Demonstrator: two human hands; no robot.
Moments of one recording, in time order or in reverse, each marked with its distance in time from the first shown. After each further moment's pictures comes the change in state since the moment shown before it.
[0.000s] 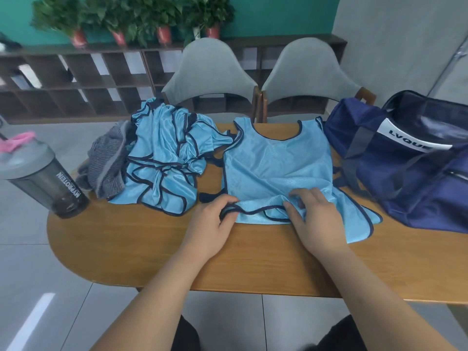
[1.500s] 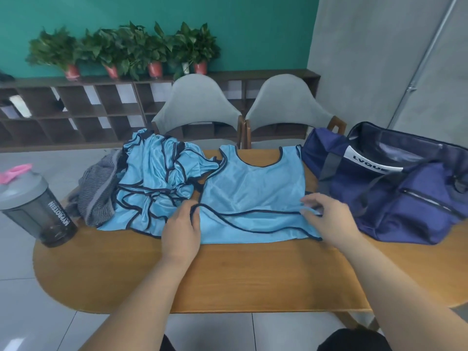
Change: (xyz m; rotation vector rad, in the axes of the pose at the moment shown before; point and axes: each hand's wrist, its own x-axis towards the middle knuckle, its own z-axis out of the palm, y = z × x) left_hand 0.026 -0.011 -0.013 0.198 0.304 -0.114; right_hand 0.038 0.055 -0.064 0.212 -0.099 0.184
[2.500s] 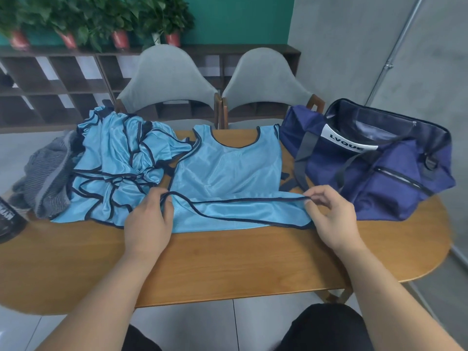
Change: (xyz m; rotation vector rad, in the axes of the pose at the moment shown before) left_hand -0.004 0.002 0.004 0.171 -0.008 0.063; right_hand -0.044 0.027 -0.023 0.239 0.197 -0.062
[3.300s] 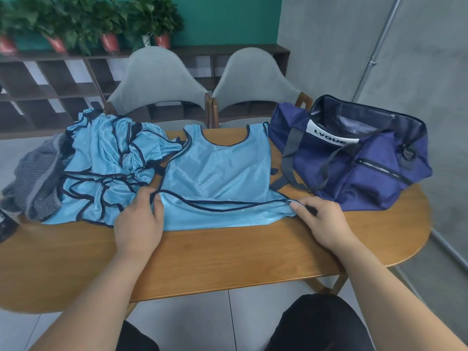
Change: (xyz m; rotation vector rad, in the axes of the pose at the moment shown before) left_hand -0.005 0.000 0.001 0.080 0.022 -0.019; right_hand -0.012 0.020 -0.017 -0.157 -0.190 -0.008
